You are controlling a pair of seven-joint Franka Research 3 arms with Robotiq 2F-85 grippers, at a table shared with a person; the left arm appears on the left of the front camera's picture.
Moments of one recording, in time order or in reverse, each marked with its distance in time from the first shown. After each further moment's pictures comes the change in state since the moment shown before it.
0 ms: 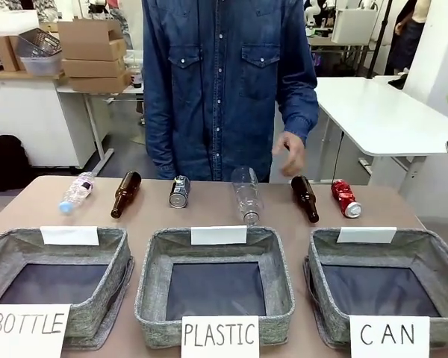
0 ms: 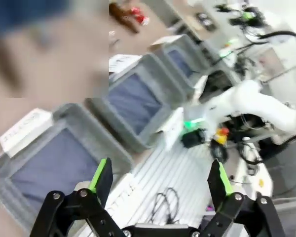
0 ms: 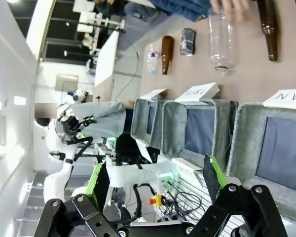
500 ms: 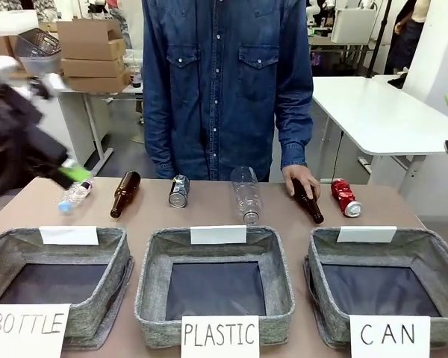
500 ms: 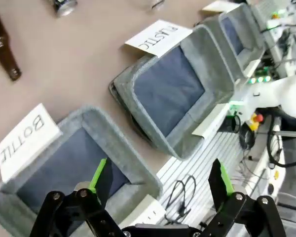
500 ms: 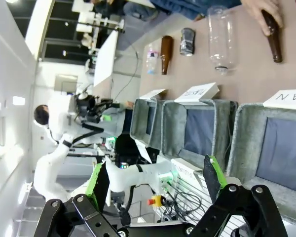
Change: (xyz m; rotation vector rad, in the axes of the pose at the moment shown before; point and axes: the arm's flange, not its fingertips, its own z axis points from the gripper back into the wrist) left arm 0.084 0.052 -0.147 0.120 0.335 0.114; right arm 0.000 0.000 -0.002 -0.004 0.001 0.001
